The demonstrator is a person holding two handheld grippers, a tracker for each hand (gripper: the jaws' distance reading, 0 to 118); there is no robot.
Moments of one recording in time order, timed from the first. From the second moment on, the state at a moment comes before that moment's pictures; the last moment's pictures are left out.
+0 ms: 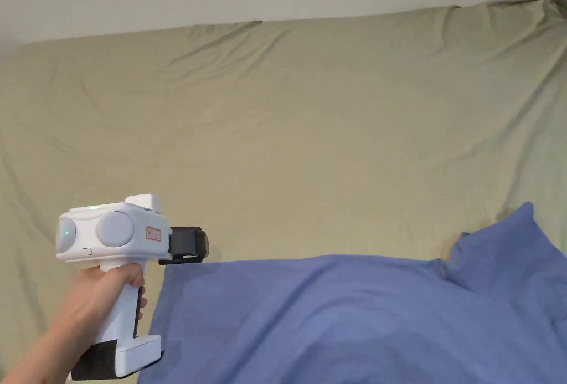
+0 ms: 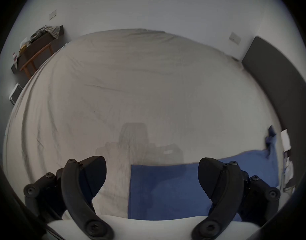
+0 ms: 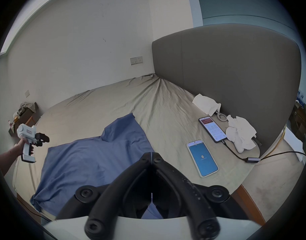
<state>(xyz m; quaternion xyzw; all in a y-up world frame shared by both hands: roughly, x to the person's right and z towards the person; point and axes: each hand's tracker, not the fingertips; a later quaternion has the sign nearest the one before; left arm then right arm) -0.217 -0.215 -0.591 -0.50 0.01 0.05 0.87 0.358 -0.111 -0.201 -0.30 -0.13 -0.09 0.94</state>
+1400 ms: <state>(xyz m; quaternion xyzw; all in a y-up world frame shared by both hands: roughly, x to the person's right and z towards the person) -0.199 -0.192 -0.545 -0.46 -0.06 0.04 0.89 0.415 -0.267 -0.531 -0.51 0.01 -0.04 0.86</state>
